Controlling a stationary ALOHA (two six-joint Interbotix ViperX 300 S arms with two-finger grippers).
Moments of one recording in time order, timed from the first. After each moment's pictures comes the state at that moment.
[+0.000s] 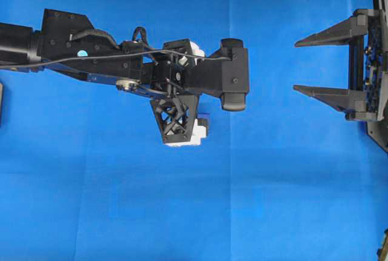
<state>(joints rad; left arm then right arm) -0.03 0.16 0.06 0.01 0.78 -0.07 -0.05 -0.87 1.14 0.01 -0.25 0.03</state>
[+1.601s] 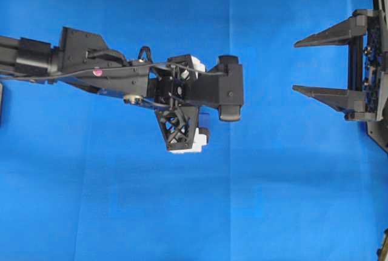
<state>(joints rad) -0.05 0.23 0.18 0.01 0.56 -0.08 -0.06 -0.87 1.14 0.01 -0.25 0.02</state>
